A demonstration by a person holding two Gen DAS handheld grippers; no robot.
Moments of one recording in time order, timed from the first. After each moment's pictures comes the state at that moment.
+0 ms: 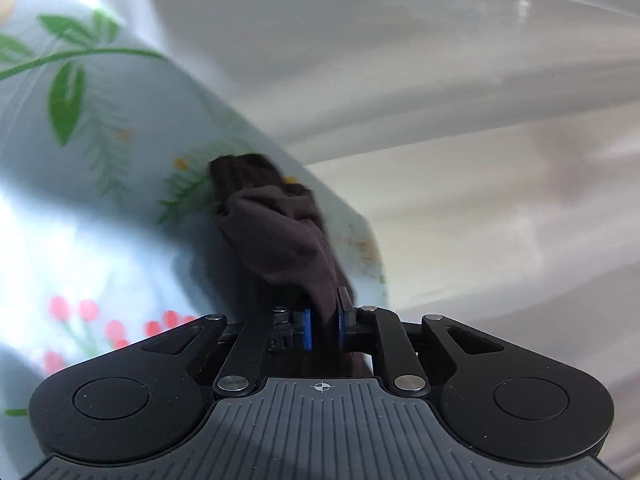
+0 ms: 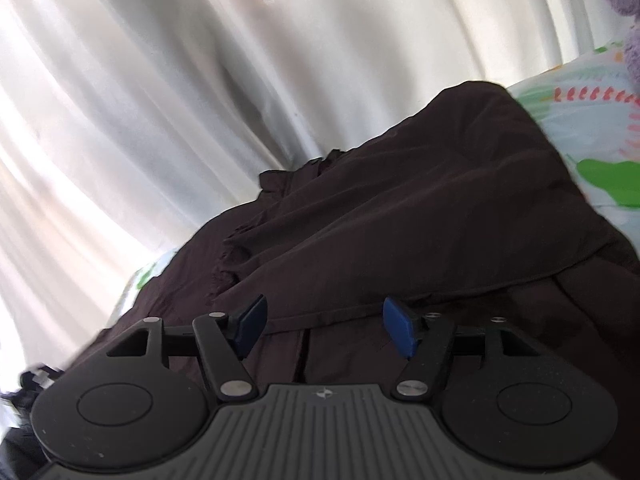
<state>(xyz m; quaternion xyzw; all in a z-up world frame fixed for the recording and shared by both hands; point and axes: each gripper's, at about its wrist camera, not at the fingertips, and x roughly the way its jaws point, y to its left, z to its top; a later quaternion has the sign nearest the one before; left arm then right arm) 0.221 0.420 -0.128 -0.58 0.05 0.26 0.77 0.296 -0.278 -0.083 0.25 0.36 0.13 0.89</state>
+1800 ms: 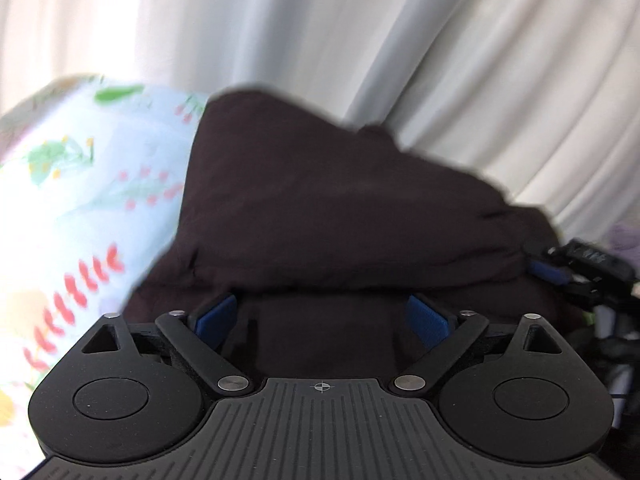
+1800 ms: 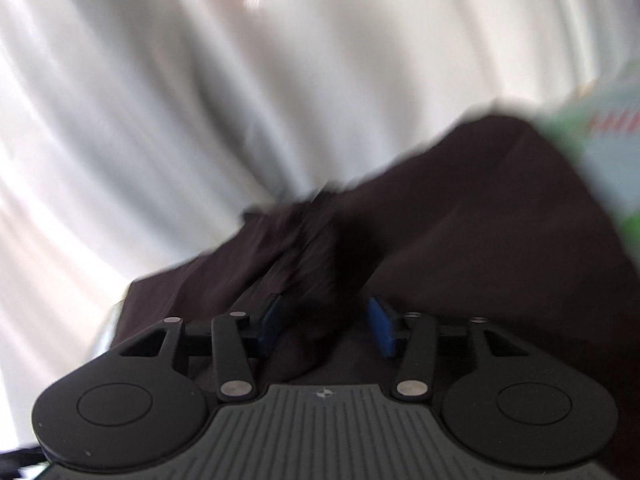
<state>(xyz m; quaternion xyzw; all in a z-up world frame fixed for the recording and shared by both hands) 0.308 0.142 -0.068 -0.15 0.37 -0.04 0.92 0.341 -0.266 -0.069 0.22 0.28 0.09 0.93</state>
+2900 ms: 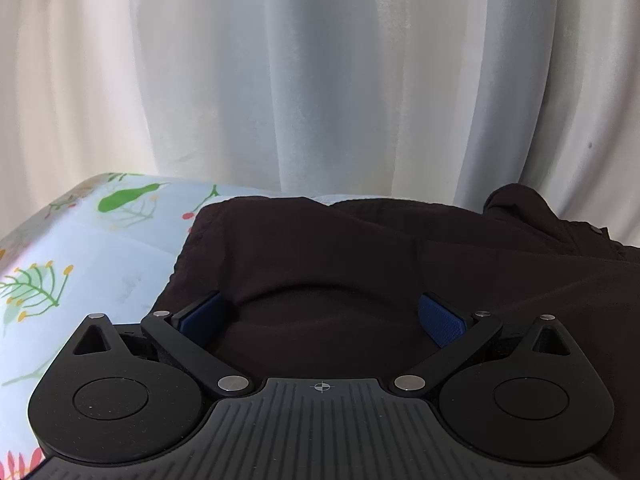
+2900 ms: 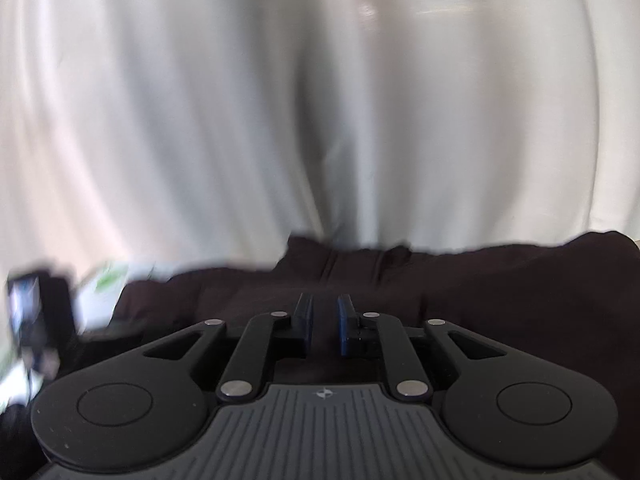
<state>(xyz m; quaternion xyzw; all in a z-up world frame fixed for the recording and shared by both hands) 0.494 0.108 -0.156 -0.02 0.30 0.15 0.94 0.370 -0.199 -0.077 0.08 0.29 0.17 0.94</state>
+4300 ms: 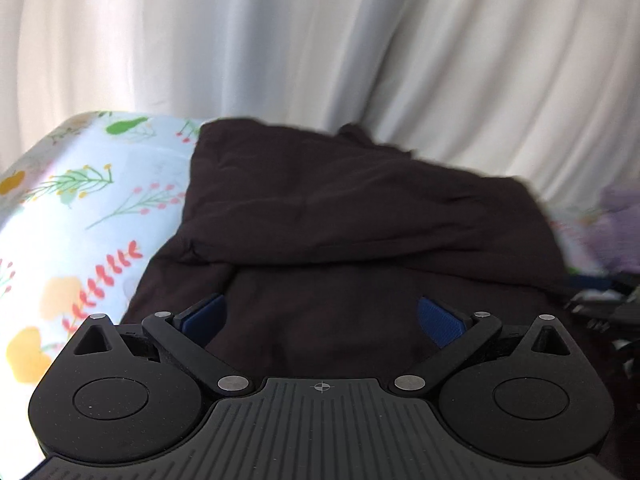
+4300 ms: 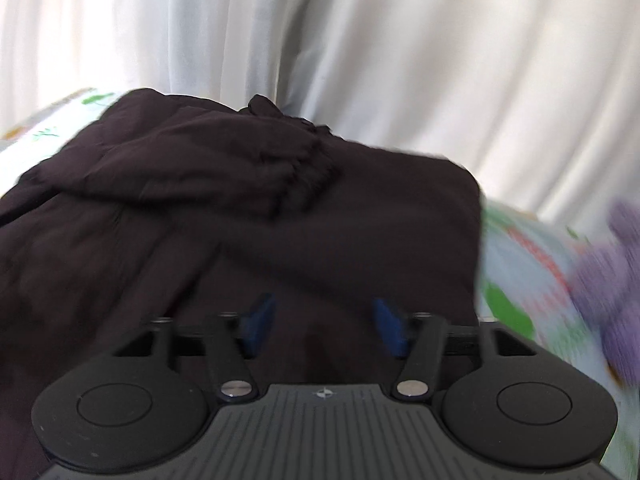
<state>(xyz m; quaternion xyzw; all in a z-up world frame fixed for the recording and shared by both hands) 0.211 0.102 -0.041 -0.09 0.36 -0.04 0.93 0.187 -0.305 -0.050 -0.10 0.37 0.11 0.92</state>
